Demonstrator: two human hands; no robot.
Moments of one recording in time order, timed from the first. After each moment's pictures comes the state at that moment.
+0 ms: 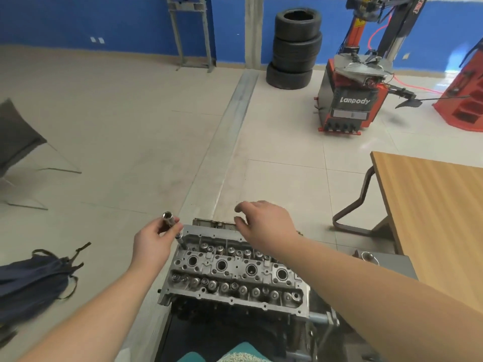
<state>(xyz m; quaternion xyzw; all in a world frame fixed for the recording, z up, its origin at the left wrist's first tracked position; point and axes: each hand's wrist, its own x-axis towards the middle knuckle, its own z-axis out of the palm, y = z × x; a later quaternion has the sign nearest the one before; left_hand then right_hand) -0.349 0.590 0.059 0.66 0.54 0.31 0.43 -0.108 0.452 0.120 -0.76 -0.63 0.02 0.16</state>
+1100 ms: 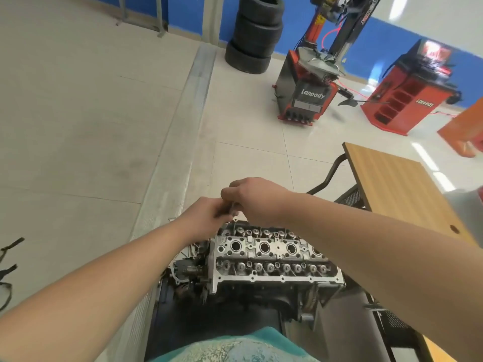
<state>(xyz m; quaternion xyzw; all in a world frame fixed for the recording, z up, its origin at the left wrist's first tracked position) -0.377 0.690 0.049 0.86 0.20 0.03 0.47 -0.255 0.578 0.178 -0.72 -0.67 0.14 -0.09</state>
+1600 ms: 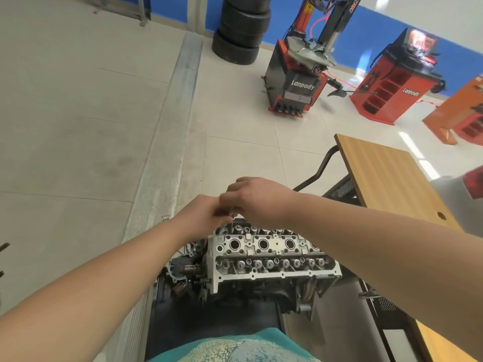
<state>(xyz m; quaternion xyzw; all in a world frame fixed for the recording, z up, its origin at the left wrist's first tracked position) -0.369 0.699 0.047 0.89 0.17 0.02 0.43 -0.253 0.574 0.177 -0.68 -0.72 0.12 -0.09</state>
